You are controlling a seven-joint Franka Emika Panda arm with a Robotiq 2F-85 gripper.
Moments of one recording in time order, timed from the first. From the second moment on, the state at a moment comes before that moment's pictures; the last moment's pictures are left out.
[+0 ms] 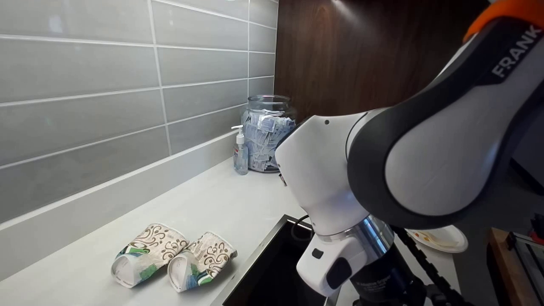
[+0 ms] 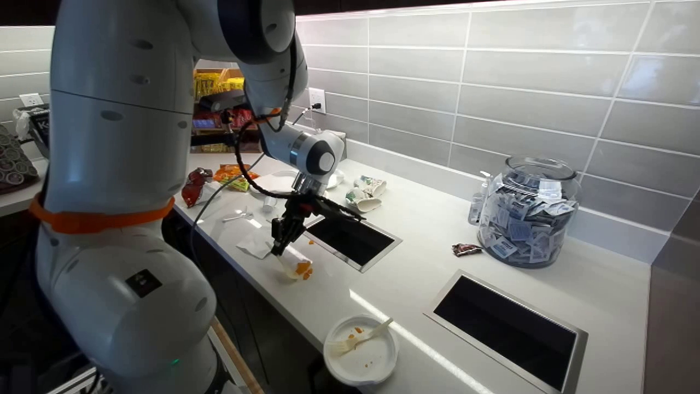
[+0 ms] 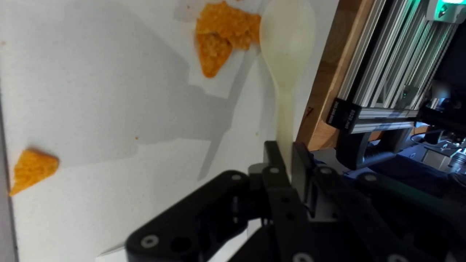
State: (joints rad) arm 0.20 0.36 0.30 -2.24 0.20 1.96 -1.45
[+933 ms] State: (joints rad) arm 0.21 0.43 0.30 -2.10 0.11 1.92 -1.45
